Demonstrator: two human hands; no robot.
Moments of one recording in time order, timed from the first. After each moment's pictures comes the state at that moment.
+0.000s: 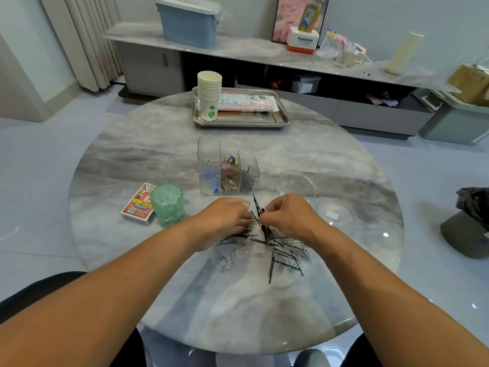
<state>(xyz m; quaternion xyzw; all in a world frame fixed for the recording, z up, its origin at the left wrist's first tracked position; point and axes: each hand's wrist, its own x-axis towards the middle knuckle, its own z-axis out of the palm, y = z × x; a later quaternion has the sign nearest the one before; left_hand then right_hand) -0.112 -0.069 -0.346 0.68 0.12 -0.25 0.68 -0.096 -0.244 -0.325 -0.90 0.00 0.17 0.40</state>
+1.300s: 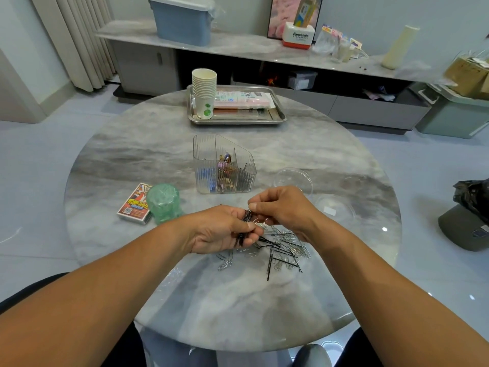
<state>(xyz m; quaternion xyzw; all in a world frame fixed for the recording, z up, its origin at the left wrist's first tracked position) -0.122 -0.067 -0.341 0.52 0.08 -0.41 0.74 -0.096 -0.238 -0.319 -0.80 0.02 0.20 0.57</state>
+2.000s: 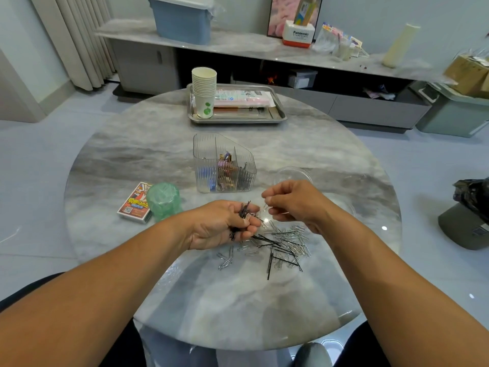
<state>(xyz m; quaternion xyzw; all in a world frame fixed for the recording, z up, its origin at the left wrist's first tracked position) -0.115 -0.060 -0.345 0.51 0.09 -0.38 0.77 -0.086 -0.255 -0.308 -0.82 0.07 0.21 0.54</state>
